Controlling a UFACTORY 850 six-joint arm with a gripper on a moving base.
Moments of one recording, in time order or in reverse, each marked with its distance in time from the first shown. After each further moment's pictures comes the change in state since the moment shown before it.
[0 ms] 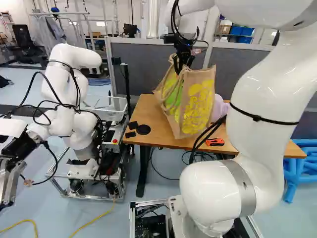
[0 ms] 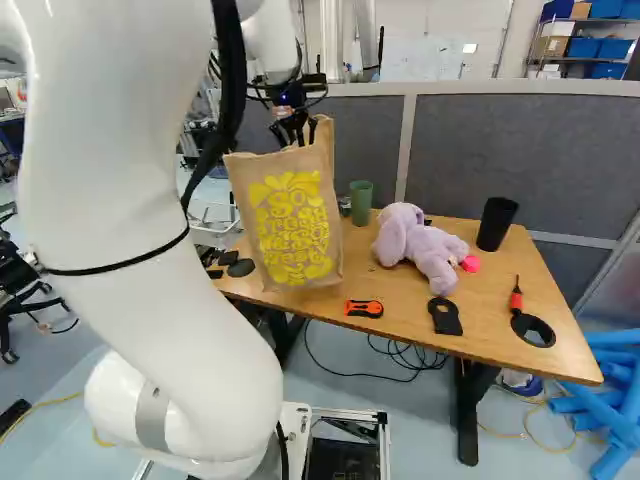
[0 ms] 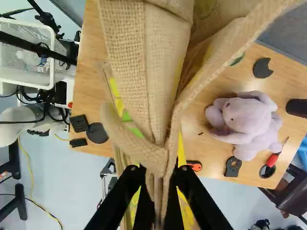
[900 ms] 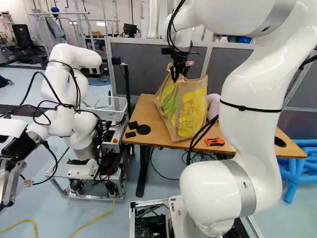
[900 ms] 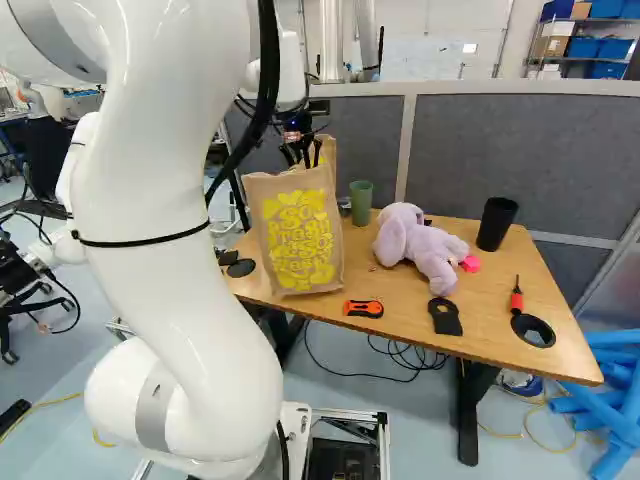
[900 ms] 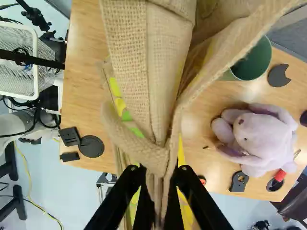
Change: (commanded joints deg) arm 0.0 -7.1 -1.1 0.0 4.2 0.0
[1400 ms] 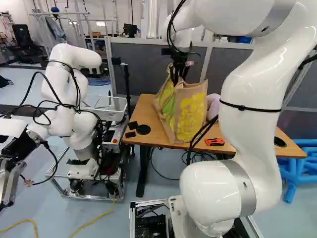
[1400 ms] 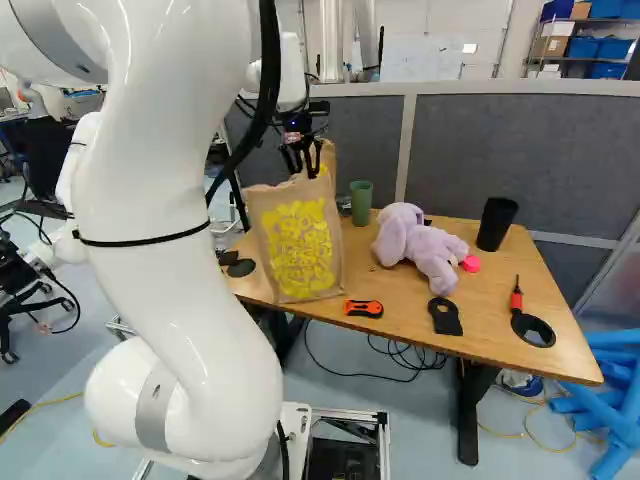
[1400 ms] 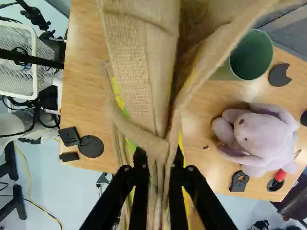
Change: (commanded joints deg) arm 0.0 -0.1 0.0 0.0 0.0 0.0
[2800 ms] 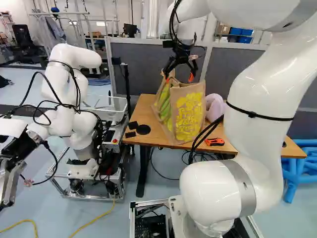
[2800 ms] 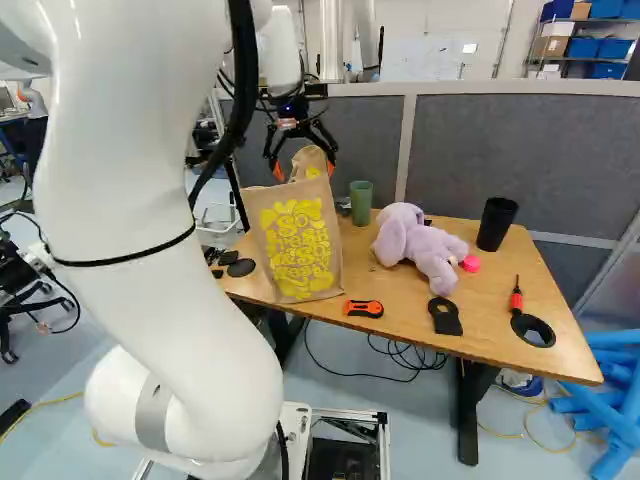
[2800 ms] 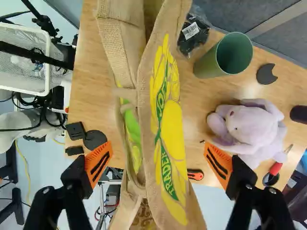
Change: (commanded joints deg) arm -0.1 6.7 2.3 0.0 -1.3 0.0
